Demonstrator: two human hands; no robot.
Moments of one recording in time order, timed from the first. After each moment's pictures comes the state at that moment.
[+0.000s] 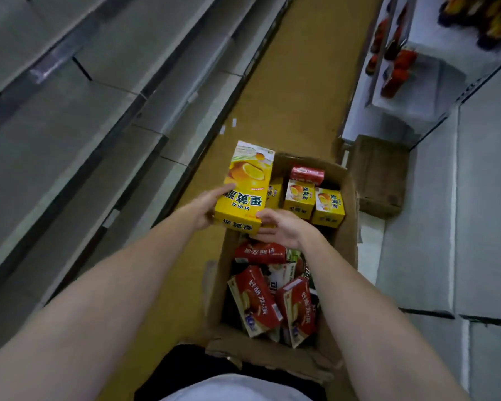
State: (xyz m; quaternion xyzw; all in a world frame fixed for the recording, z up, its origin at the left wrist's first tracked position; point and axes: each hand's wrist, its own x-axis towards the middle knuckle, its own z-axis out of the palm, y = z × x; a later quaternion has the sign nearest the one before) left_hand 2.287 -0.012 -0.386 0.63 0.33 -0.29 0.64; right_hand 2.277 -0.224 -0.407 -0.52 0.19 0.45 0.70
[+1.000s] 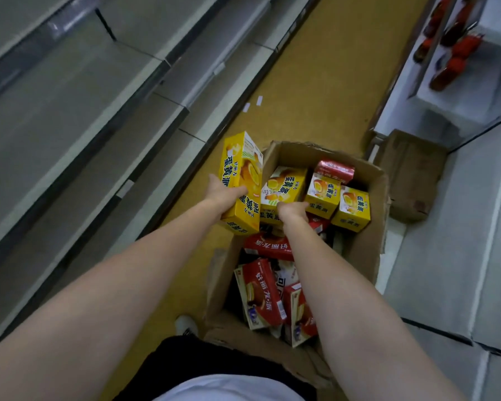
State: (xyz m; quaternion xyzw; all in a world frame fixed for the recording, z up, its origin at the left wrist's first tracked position) left_hand 2.280 -0.014 -0.388 0.73 0.40 -0.17 0.52; right_hand 2.316 -0.170 -0.471 -0.74 0.40 0.30 0.46
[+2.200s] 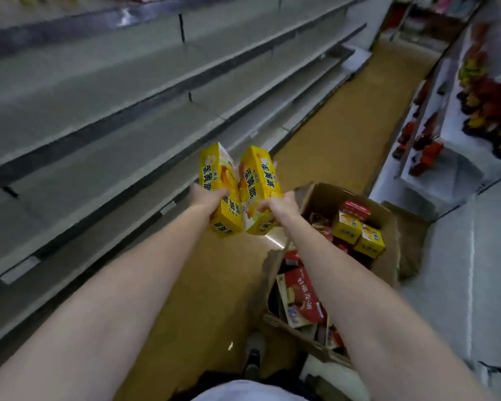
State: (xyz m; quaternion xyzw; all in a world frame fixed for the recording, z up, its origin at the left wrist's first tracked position) left_hand 2.108 0.172 -0.312 0.66 0.43 0.05 0.62; right_hand 2.163 -0.008 -0.300 -0.82 0.11 0.22 0.51
